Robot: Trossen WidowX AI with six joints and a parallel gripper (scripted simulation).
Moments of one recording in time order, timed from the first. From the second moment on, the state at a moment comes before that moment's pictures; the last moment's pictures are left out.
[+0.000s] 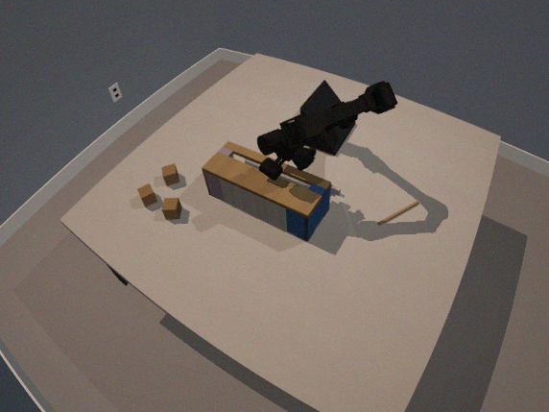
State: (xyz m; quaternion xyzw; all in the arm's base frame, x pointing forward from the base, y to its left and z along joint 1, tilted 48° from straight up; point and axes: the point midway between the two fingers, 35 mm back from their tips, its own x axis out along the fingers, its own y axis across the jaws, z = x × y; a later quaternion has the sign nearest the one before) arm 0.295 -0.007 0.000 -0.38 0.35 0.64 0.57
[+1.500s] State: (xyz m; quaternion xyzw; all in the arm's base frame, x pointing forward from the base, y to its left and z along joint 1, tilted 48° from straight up) arm 0.301 -0.066 -0.064 -0.38 0.35 0.64 0.57
